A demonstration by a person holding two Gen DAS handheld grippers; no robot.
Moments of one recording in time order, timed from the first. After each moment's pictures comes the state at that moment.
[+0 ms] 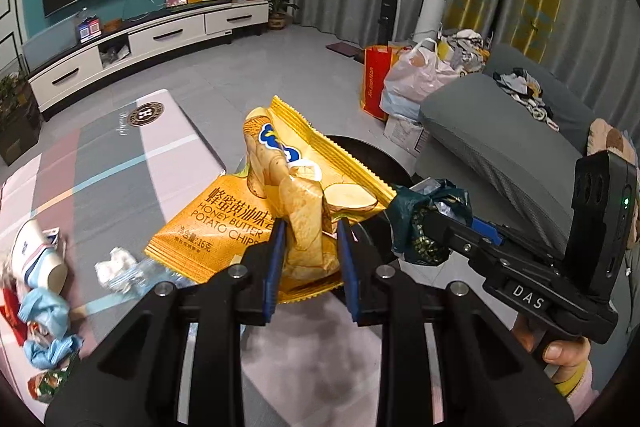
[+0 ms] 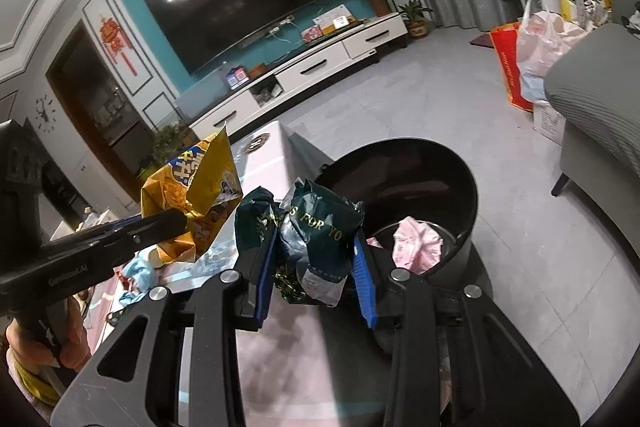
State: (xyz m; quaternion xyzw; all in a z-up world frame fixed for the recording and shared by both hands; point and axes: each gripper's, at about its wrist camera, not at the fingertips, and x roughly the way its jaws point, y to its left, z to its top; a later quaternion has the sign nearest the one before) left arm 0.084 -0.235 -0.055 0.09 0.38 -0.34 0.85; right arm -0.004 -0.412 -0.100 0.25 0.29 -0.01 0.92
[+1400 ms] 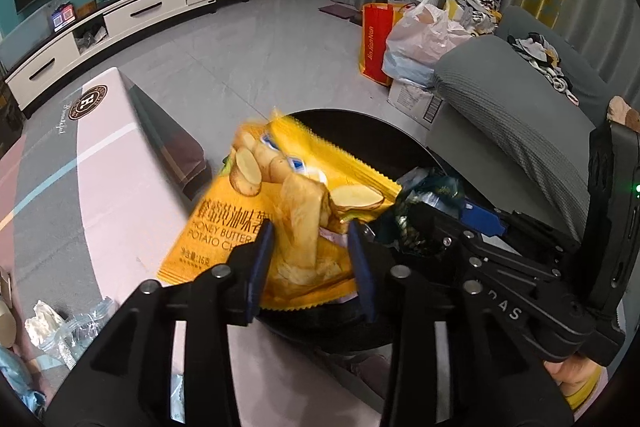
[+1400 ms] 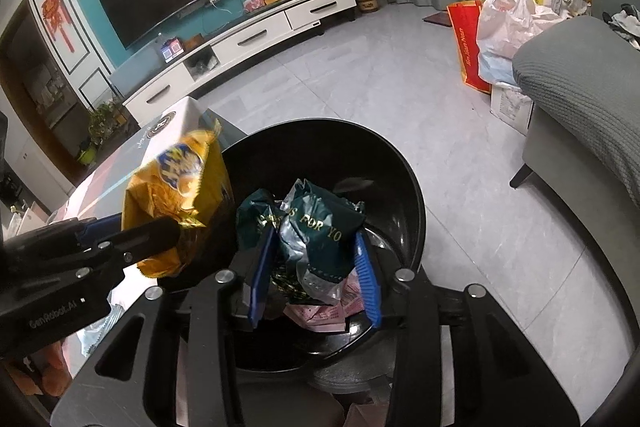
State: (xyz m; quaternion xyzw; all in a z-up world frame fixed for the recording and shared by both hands) left arm 0.149 -0.325 -0.134 0.13 0.43 -0.34 0.83; right arm 0.066 -0.453 -0.161 0.22 0.37 -0.10 0.90
